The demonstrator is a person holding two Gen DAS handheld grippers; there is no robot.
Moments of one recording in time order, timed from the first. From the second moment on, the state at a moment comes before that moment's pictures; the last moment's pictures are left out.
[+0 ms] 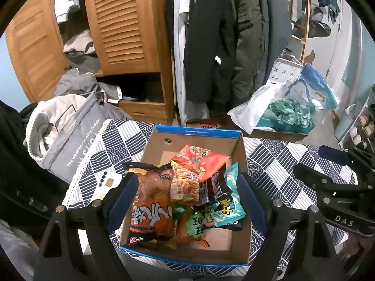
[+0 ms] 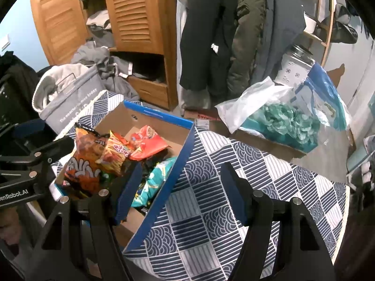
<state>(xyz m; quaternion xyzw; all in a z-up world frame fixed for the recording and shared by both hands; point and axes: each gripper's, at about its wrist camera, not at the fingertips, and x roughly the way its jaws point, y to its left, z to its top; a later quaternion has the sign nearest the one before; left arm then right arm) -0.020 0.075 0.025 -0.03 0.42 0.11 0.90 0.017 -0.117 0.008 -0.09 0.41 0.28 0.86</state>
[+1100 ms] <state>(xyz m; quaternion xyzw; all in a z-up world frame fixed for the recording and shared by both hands) -0.015 0.072 0.019 -0.01 0.45 0.12 0.89 0.014 -0.115 0.007 -0.10 0.41 0.28 0.86</state>
